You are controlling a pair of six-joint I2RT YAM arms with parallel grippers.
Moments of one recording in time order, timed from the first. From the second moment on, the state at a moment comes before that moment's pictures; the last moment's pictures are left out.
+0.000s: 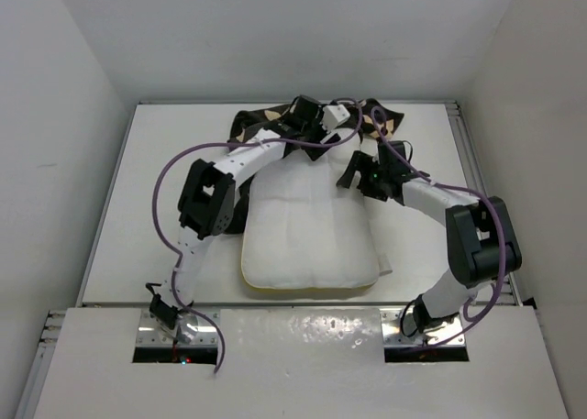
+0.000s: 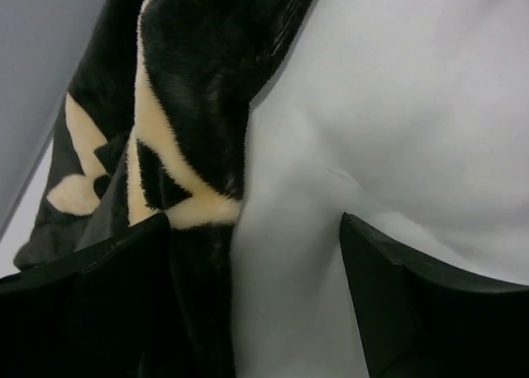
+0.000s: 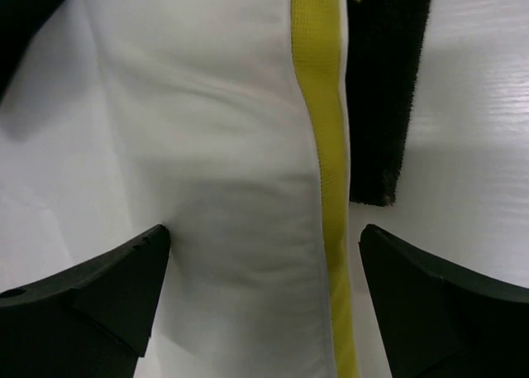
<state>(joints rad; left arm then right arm) -0.59 2.28 2.02 -0.40 0.00 0.52 0.23 1.63 0.88 -0.06 -0.17 0.55</state>
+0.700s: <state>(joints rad) -0.60 2.21 2.18 -0.76 0.44 0.68 0.34 1.44 0.71 0.15 -0.25 0.49</state>
